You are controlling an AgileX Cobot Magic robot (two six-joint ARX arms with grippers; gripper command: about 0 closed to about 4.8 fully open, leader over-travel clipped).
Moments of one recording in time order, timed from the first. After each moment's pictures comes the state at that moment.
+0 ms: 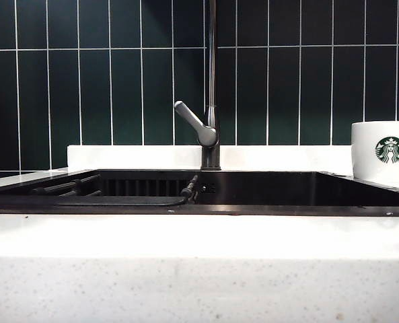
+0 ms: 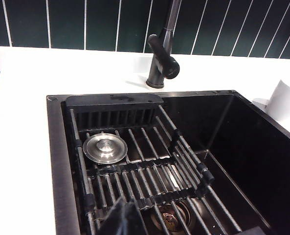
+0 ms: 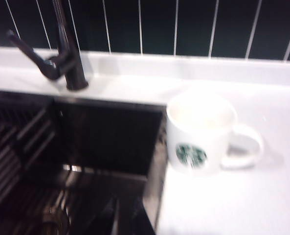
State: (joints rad) left arm -0.12 0.18 0.38 -0.30 0.31 -0.11; right arm 0.20 0.44 0.40 -0.11 0.07 0.02
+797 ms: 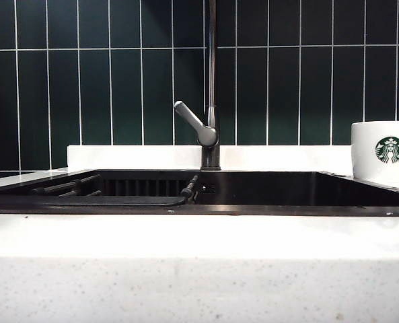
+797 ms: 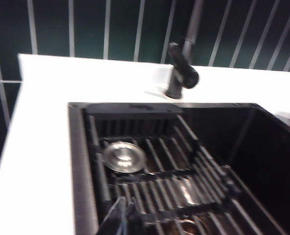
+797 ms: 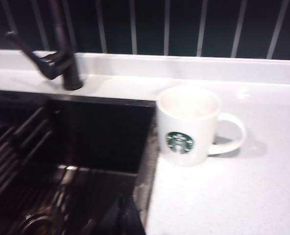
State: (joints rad) left arm -0.12 0.11 0.24 -0.15 0.23 -0.11; right arm 0.20 0.23 0.33 -0.20 0.11 0.03
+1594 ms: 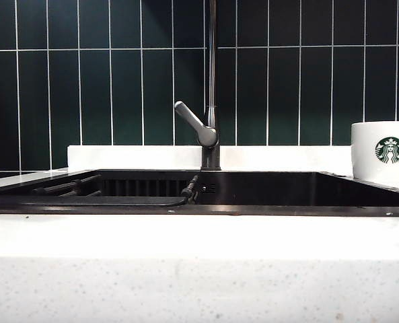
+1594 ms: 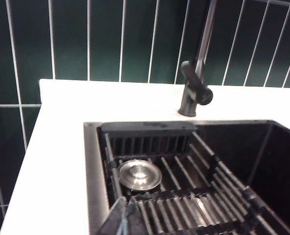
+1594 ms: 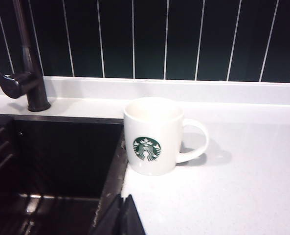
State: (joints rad) left arm -0.12 0.01 0.08 0.02 0.18 -0.09; right arm 0.20 0.00 0.11 -0.05 0.21 -0.03
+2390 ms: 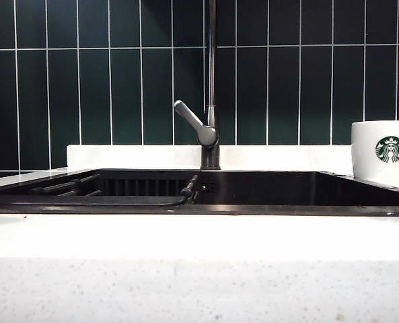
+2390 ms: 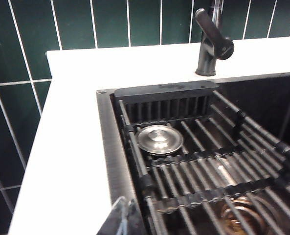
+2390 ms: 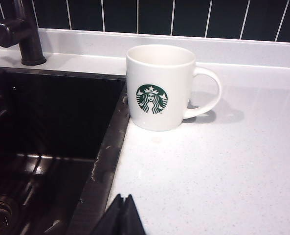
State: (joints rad) left arm -0.12 0.01 0.00 0.00 0.15 0.05; right arm 0.20 0.00 0.01 -0.06 0.20 -0.03
